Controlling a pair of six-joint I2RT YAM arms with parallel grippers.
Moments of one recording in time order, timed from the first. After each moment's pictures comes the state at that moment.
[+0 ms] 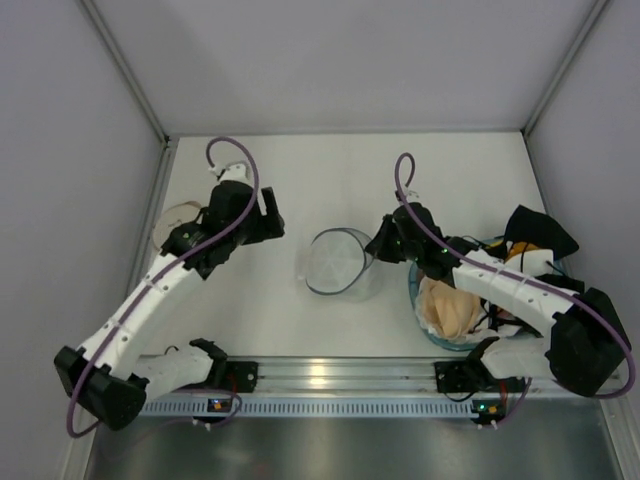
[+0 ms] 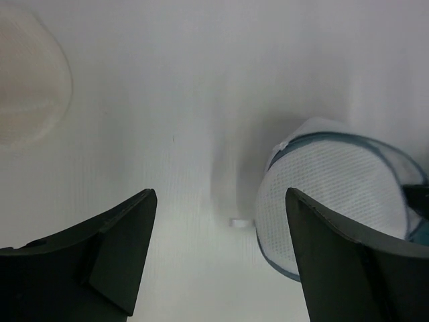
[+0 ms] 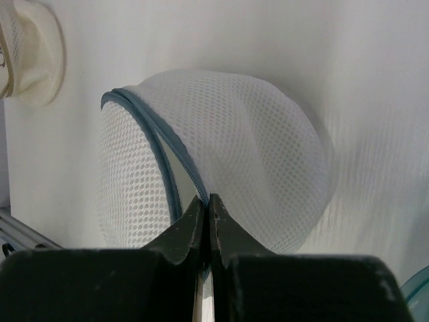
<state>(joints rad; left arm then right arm) -0.53 1.06 1.15 -0.71 -0.27 -0.55 0.69 1.26 0.81 -0.21 0.05 0.77</state>
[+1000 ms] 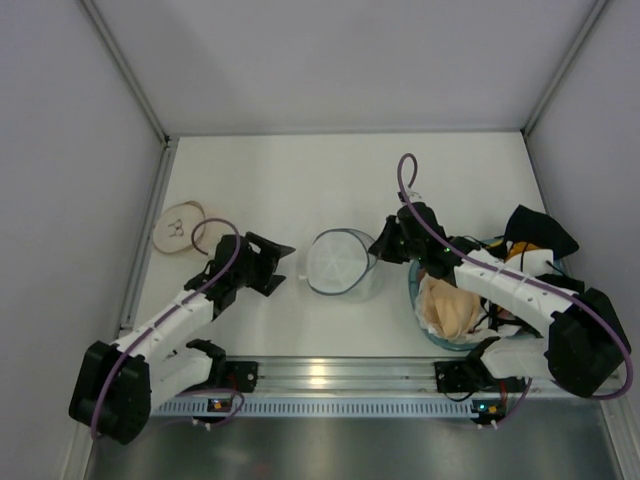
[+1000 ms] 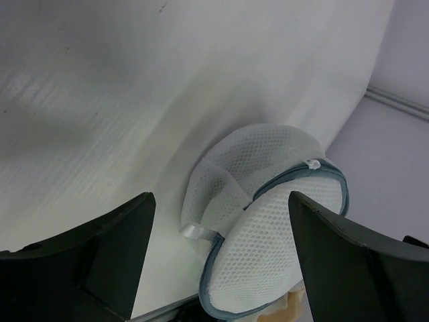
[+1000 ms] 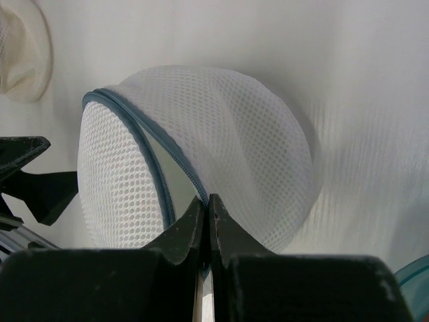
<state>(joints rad) -0.38 1.01 0.43 -0.10 0.10 -1.45 0.65 1.26 0.79 -0.21 0.01 0.74</state>
